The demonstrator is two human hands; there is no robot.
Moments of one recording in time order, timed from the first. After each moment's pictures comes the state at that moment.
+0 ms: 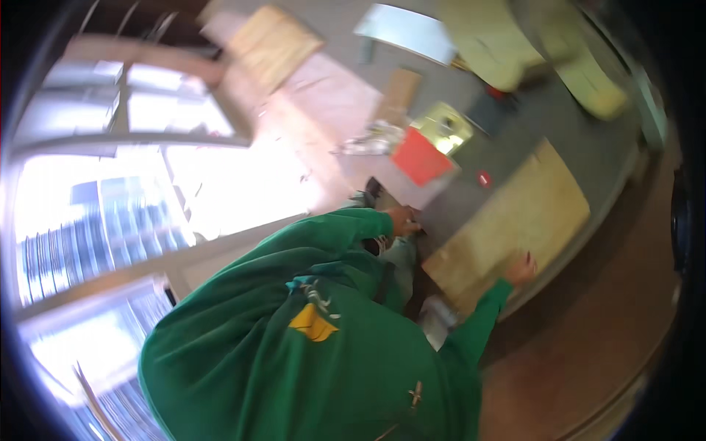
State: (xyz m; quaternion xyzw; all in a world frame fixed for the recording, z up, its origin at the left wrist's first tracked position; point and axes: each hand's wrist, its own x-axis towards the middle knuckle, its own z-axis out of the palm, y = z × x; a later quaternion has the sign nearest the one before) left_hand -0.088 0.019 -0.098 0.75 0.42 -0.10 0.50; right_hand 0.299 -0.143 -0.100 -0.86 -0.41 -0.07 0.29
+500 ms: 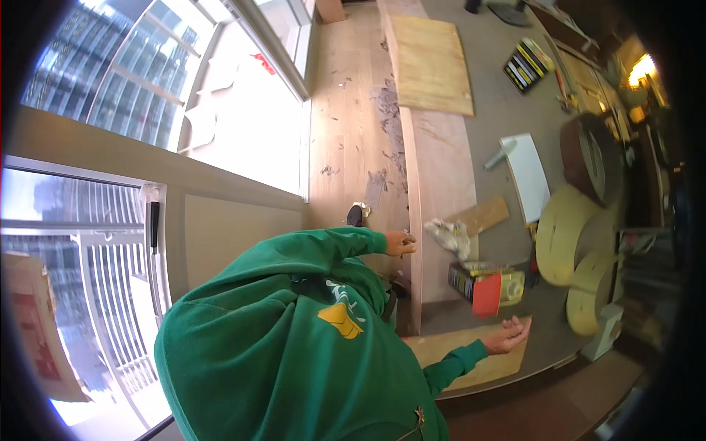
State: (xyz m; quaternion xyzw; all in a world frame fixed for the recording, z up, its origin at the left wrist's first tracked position) left_hand -0.296 0.087 -0.041 0.60 0.54 0.14 0.57; right_hand 0.057 0.085 0.127 -0.75 -0.41 0.05 0.52
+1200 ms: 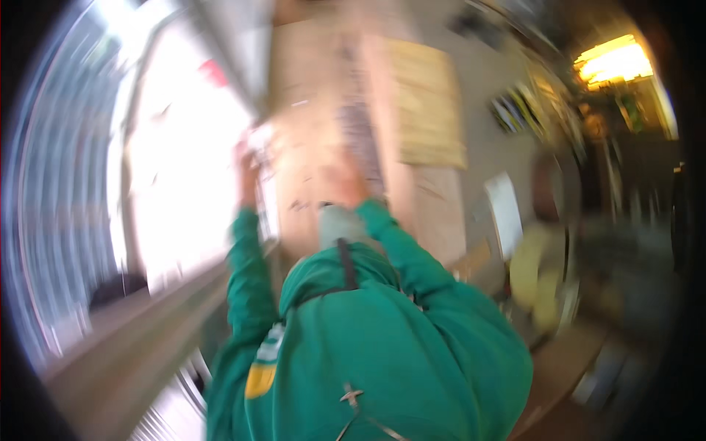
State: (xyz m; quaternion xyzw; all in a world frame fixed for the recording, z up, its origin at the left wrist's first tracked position) left_hand -0.828 0.143 0.084 0.19 0.48 0.78 0.35; right_hand -0.635 0.292 0.053 -0.25 -0.78 0.50 0.27
